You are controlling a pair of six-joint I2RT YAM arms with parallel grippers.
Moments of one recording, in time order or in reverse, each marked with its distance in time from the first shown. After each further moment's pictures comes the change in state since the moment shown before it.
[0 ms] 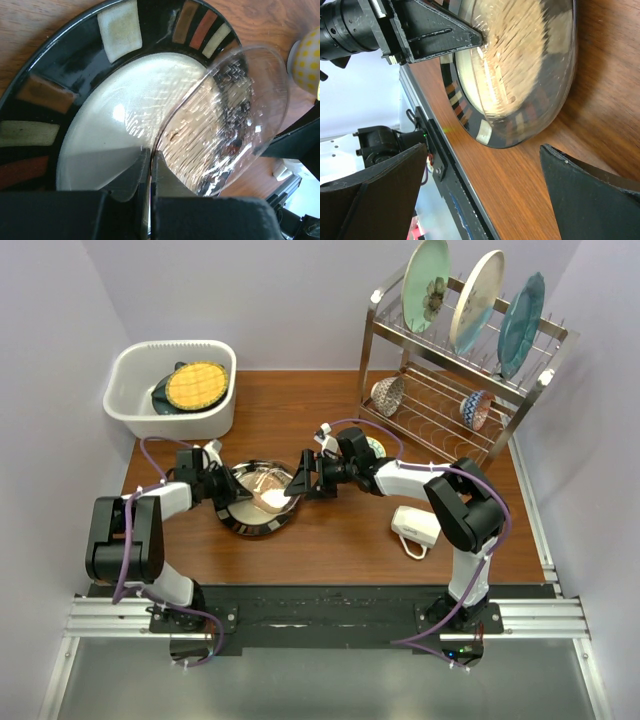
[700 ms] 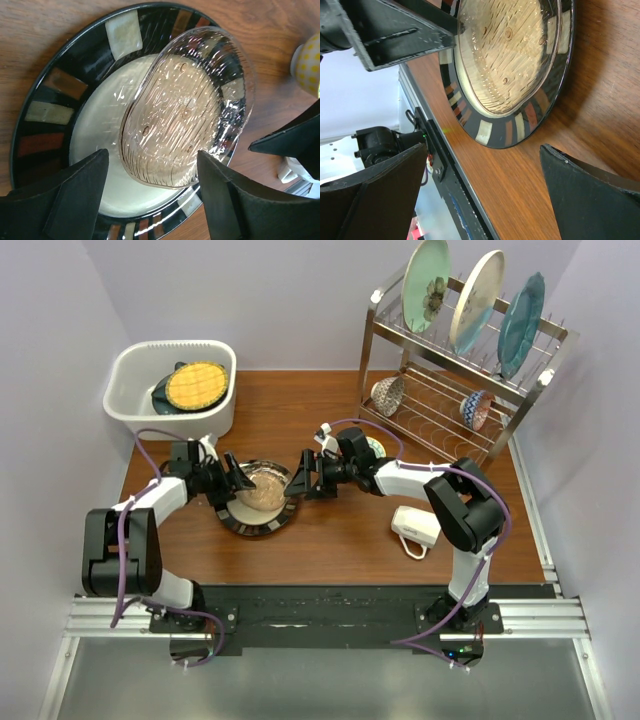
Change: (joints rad) left arm 0.006 -0.080 0.074 -0.176 -0.061 0.039; right arm 0.000 0.000 0.000 -0.001 0.004 0.000
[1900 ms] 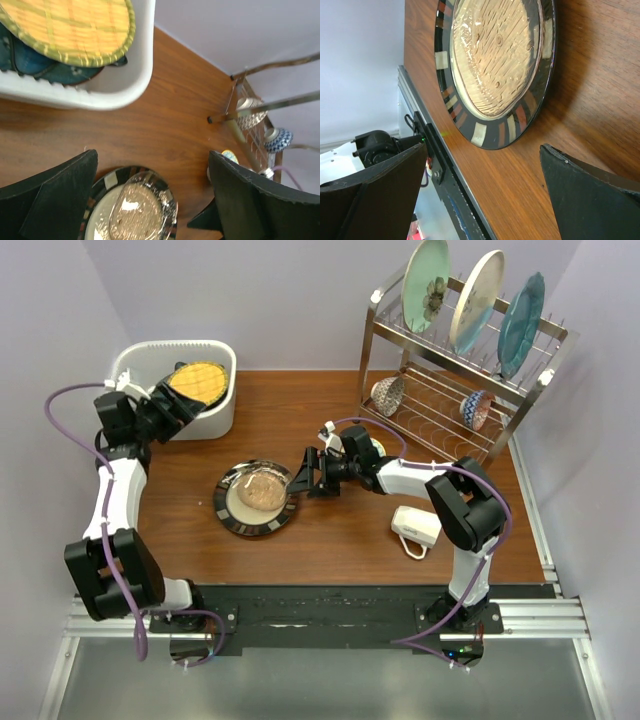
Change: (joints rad) left arm 0.270 -0.101 0.340 0.114 0.070 -0.127; right arm -0.024 0.000 -0.003 0.000 0.002 0.000
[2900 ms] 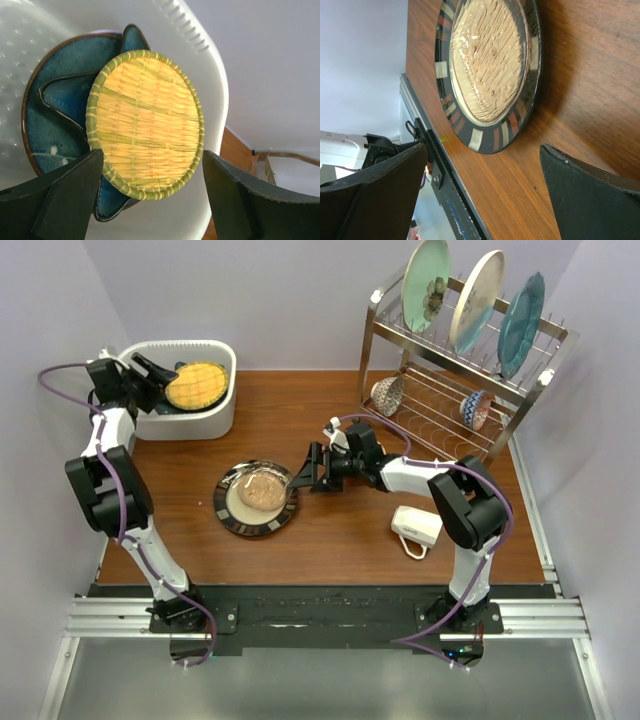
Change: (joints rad) left arm 0.080 0.601 0.511 0.034 -0.100 -0.117; right arm -0.032 0.000 0.000 0.020 -0.005 0.000
